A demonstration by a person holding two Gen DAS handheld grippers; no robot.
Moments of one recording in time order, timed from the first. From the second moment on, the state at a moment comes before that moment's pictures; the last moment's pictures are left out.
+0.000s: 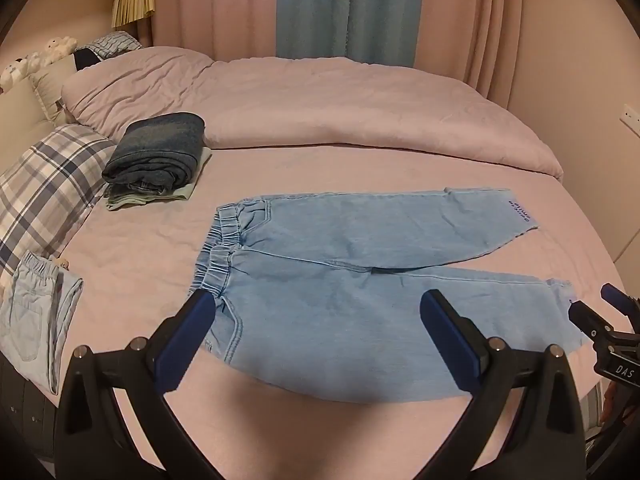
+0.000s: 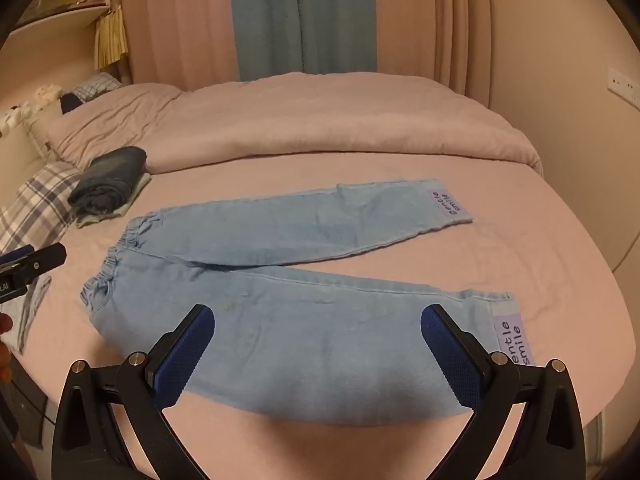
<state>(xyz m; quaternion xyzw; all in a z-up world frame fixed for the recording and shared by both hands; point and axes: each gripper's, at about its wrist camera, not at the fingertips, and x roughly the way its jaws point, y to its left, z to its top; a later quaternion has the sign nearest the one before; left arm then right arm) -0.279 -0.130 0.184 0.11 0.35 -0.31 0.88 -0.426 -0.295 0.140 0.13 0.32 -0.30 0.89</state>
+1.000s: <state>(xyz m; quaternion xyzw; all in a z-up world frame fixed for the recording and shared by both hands) -0.282 -0.133 0.186 0.10 0.35 -0.31 0.88 -0.427 -0.296 0.144 0.13 0.32 -0.30 0.89</state>
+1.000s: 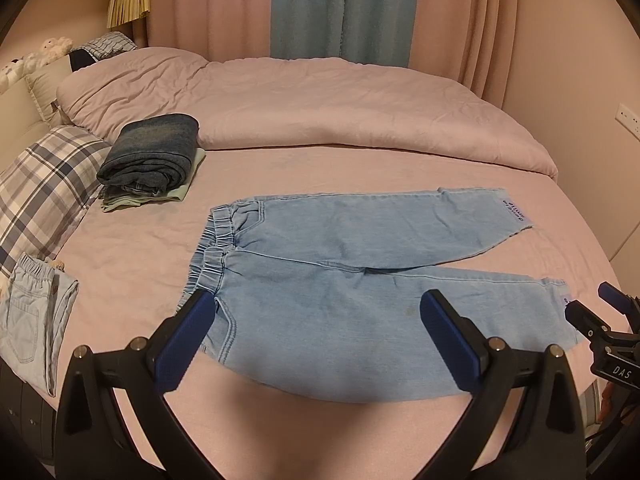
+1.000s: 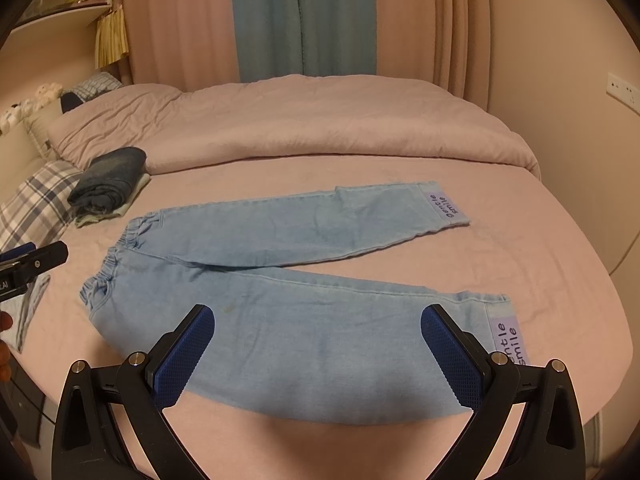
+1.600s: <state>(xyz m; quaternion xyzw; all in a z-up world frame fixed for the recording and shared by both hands) -0.285 -0.133 0.184 0.11 0.35 -0.32 0.87 -0.427 -0.293 0.142 0.12 0.31 -0.30 0.89</state>
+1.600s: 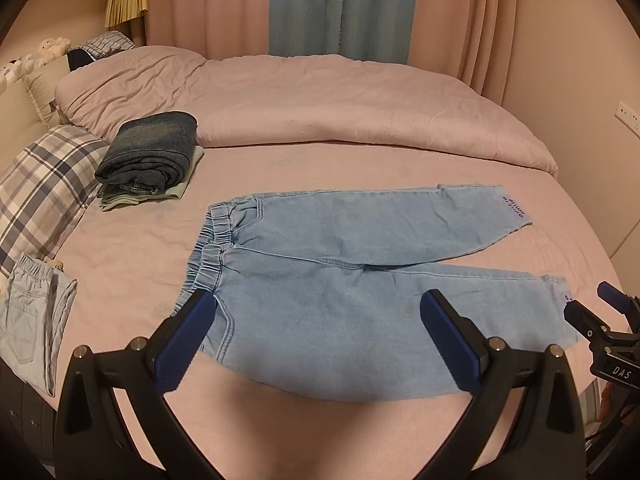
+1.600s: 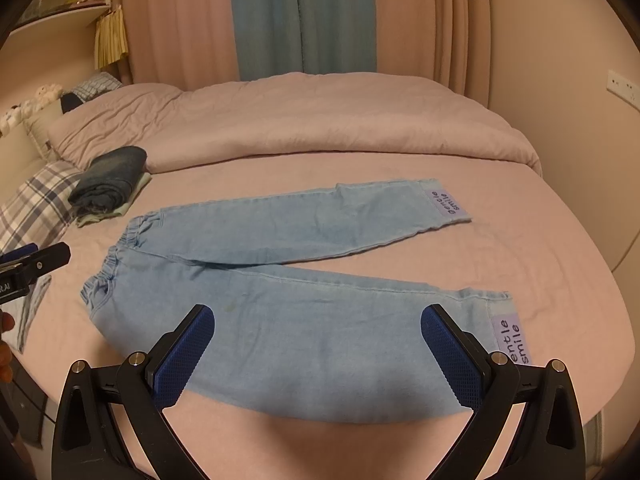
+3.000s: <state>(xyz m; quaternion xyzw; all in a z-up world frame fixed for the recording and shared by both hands) -0.162 -0.006 0.033 -0.24 0.54 -0.23 0.78 -0.312 -0.147 0.021 -0.11 0.44 0.03 0.89</state>
